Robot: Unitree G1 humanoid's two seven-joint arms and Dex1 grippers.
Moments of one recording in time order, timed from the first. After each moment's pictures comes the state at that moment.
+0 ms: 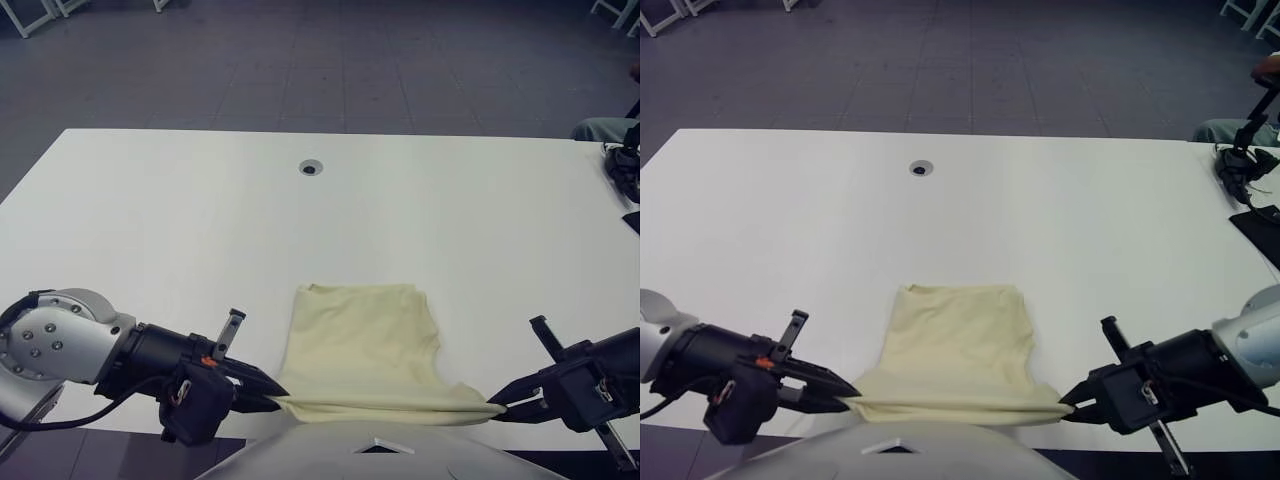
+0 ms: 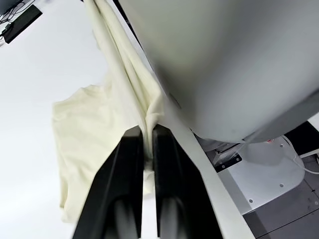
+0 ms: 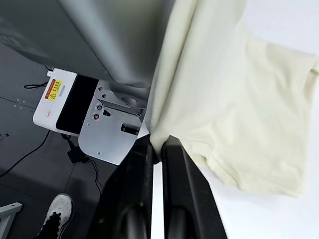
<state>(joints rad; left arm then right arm) 0.25 1.19 0.15 -0.83 -0.62 0.10 -1.33 0.45 -1.29 -0.58 -0.85 0.63 0.43 1.60</state>
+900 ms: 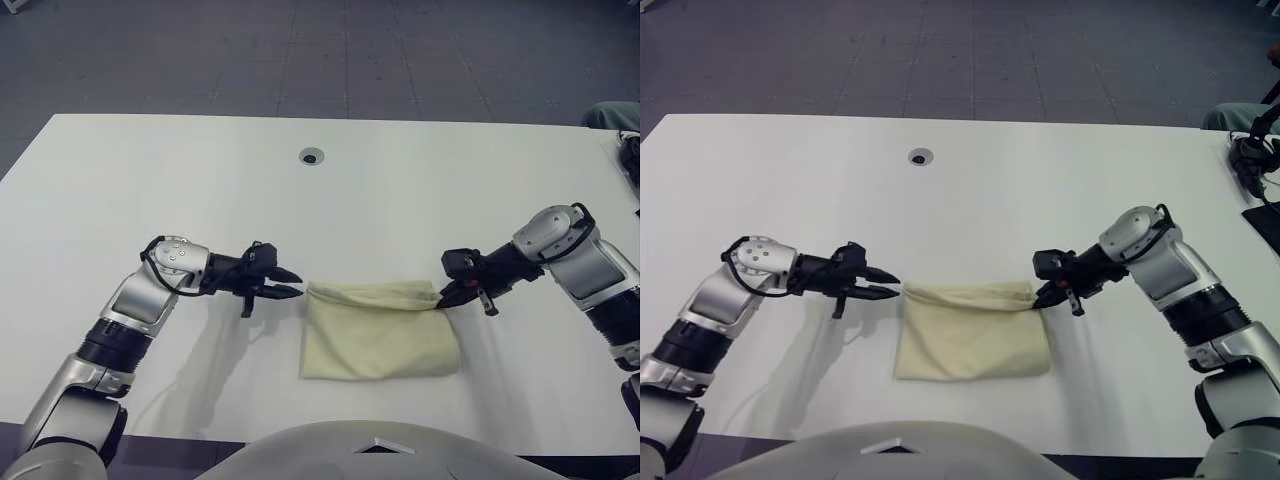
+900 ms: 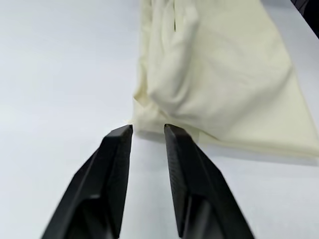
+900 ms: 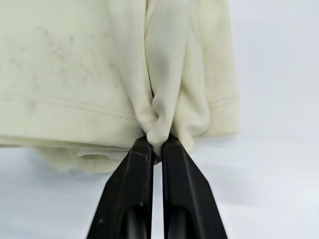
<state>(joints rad) -0.31 0.68 -0.33 0.04 -0.27 0.22 -1.23 -0.50 -0.94 0.48 0.11 0.03 0.39 1.55</state>
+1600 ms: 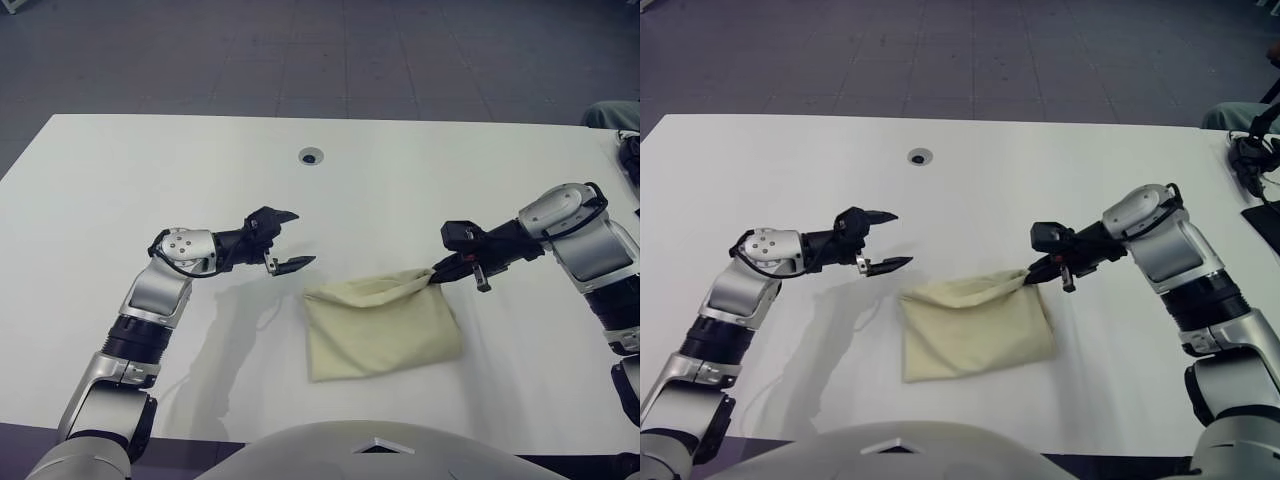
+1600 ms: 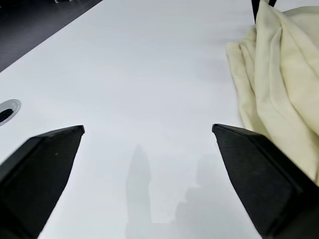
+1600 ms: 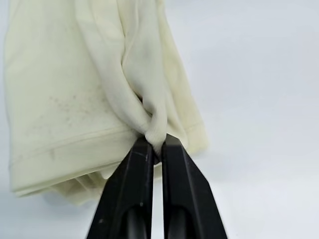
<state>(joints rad) -0.32 0.56 -0.20 0.06 -0.20 0.17 -0.94 -0.57 -0.90 0.41 0.10 0.05 0.51 1.52</state>
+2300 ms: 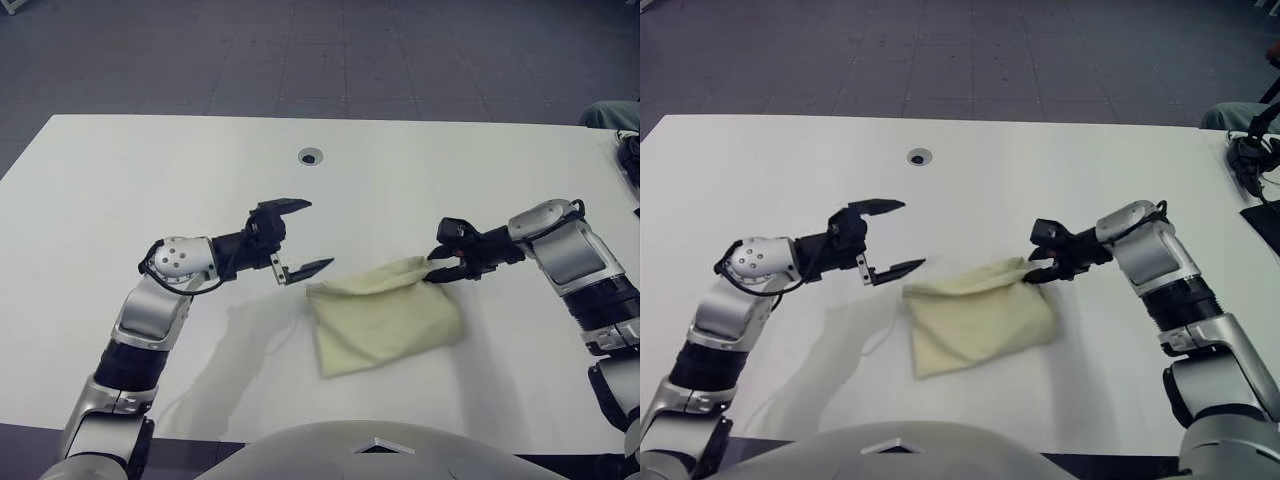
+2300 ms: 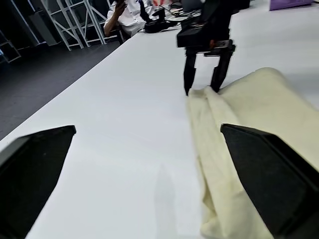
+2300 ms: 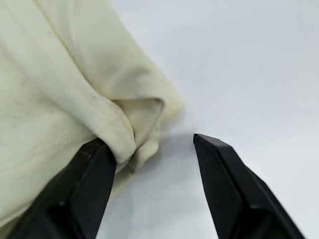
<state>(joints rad) -0.18 0.55 -0.19 -0.26 -0.28 0.19 -0.92 -0.53 -0.81 0.37 0.22 -0.01 0.60 1.28</state>
